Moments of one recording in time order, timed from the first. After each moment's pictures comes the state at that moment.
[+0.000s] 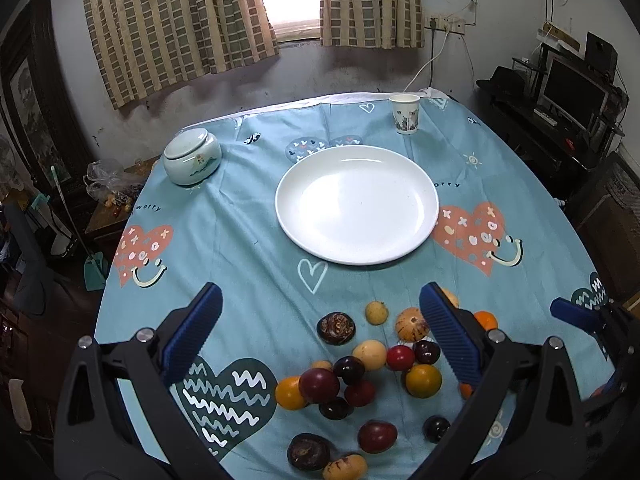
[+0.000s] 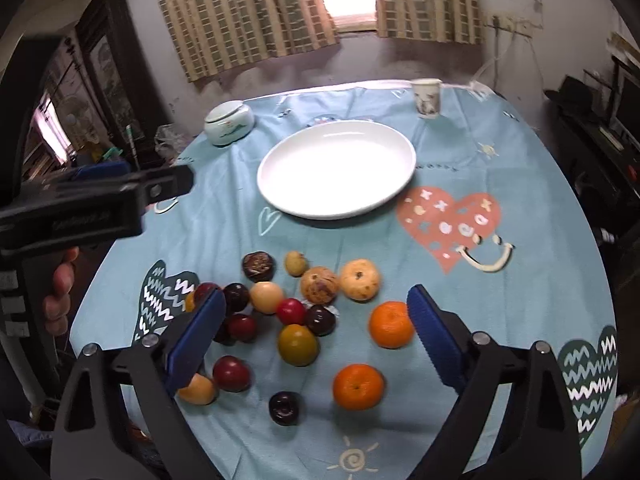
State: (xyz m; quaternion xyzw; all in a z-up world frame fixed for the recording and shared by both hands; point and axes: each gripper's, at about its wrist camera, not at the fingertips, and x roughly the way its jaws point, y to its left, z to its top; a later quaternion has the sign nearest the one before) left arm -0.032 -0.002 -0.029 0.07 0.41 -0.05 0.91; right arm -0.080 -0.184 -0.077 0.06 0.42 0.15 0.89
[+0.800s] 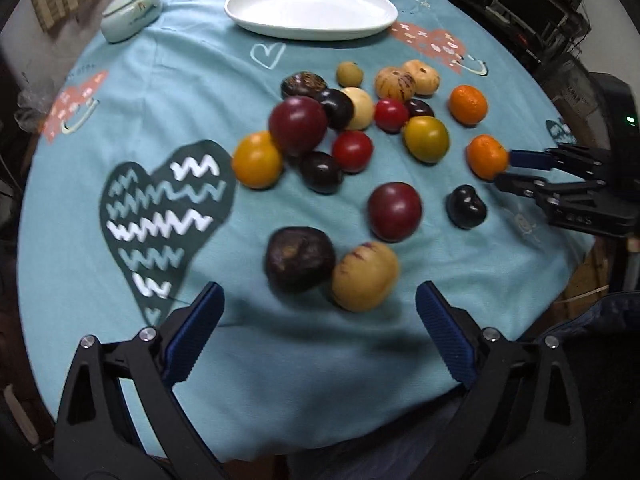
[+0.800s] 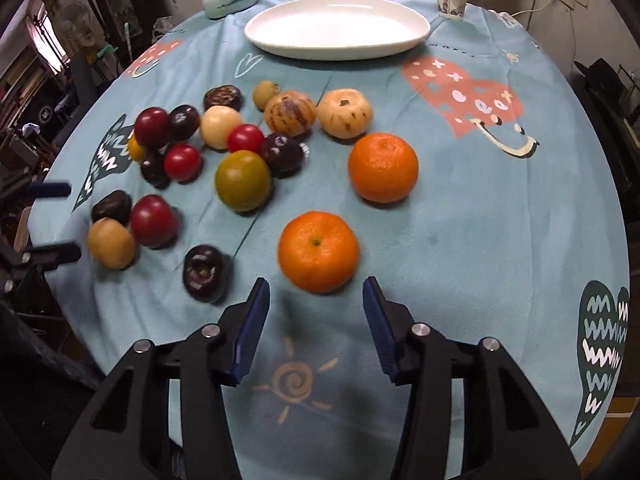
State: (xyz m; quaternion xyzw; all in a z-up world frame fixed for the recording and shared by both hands) left arm -0.131 0.057 -0.164 0.06 0.57 -0.17 0.80; right arm -0.107 -0.190 -0.185 -0.06 0.54 0.17 0.82
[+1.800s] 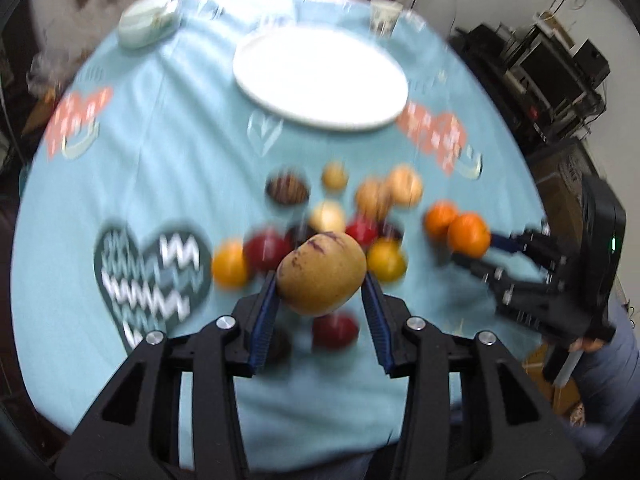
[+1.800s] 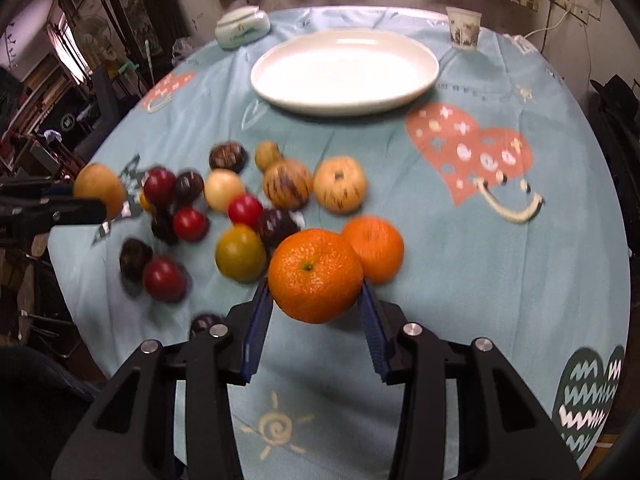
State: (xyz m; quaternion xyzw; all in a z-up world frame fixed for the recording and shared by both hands) left arm -0.058 0.036 -0.092 -0.04 0.55 -0.14 0.82; right arm -0.067 -0.200 -0.151 -0.03 0.50 0.21 0.84
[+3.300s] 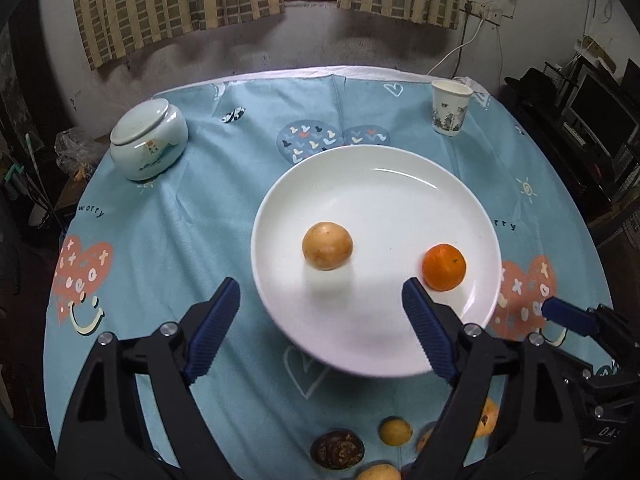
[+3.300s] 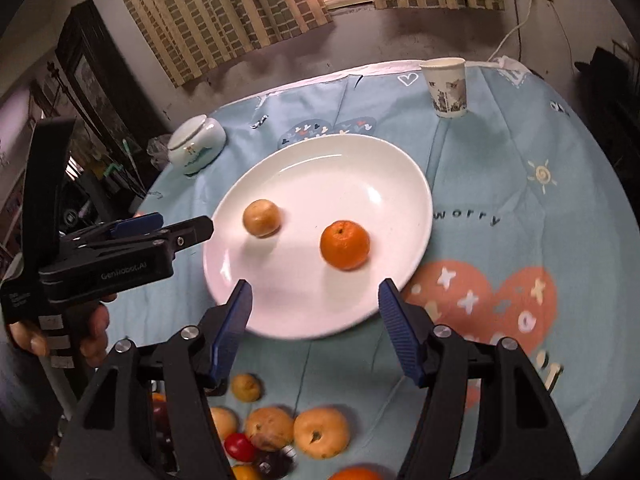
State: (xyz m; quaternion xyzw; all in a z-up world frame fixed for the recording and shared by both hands) left arm 0.121 -0.001 -0.092 0.03 0.45 -0.05 0.89; right arm 0.084 -0.209 -0.121 0.11 0.45 0.19 0.87
